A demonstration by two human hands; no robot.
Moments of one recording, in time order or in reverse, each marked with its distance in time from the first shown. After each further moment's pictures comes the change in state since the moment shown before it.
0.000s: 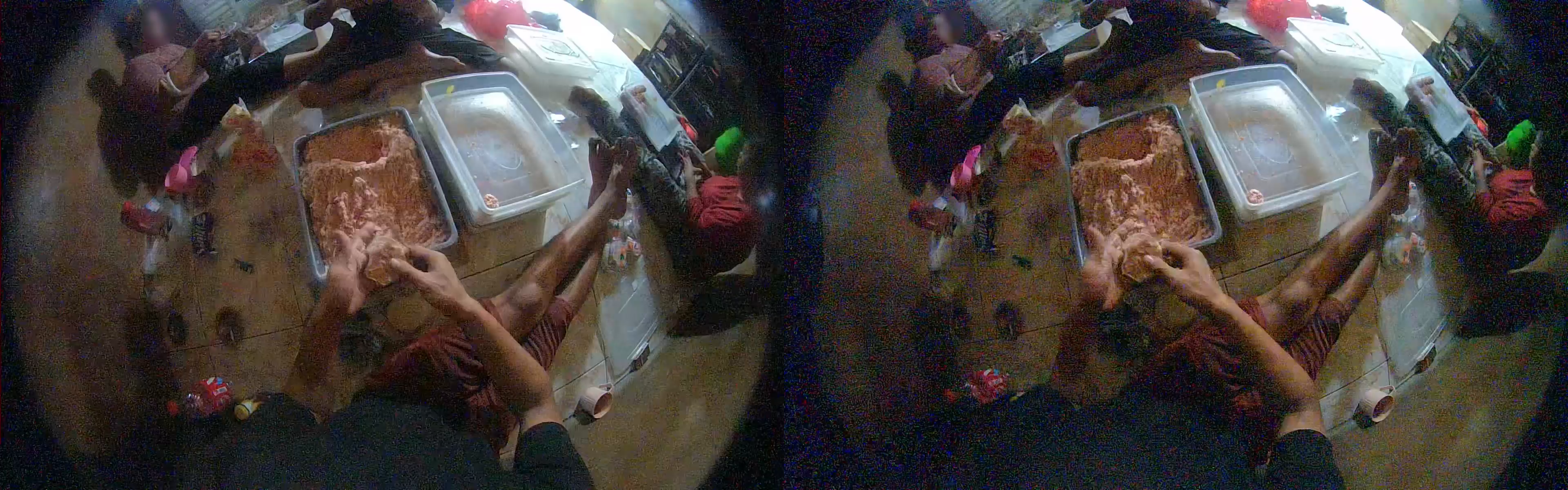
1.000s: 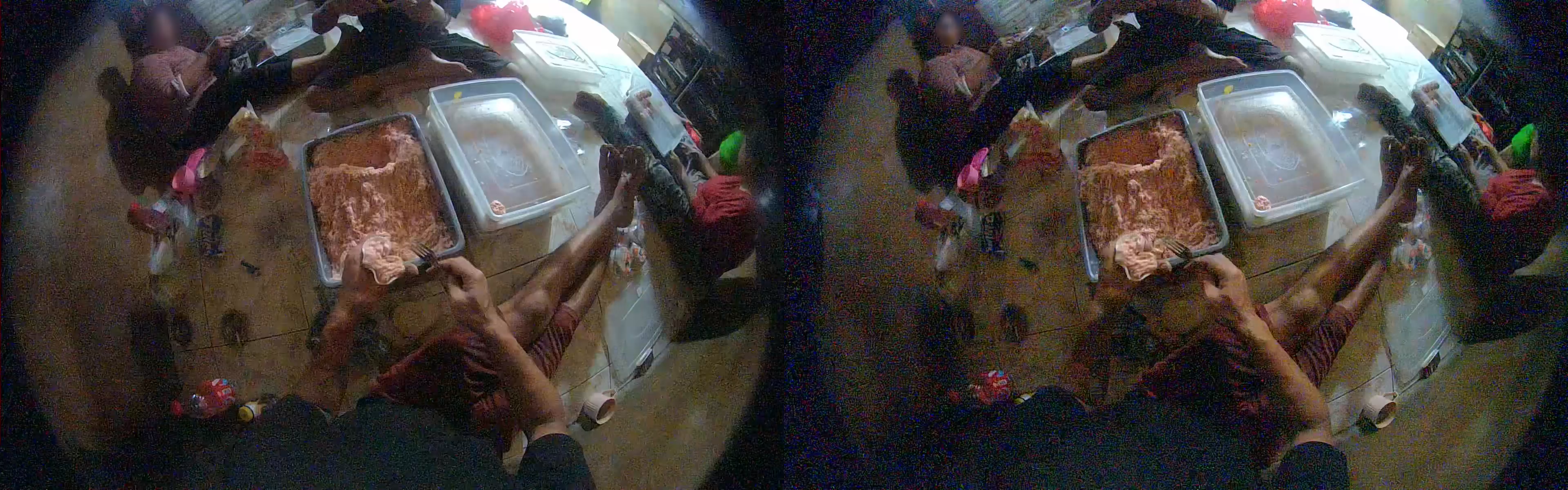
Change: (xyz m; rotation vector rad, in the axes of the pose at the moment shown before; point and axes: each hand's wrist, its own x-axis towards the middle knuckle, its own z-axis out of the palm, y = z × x) left_hand 0.009 -0.003 0.000 1.128 -0.093 0.538; right_hand -0.034 0.024 -0.022 -0.264 0.246 -0.243
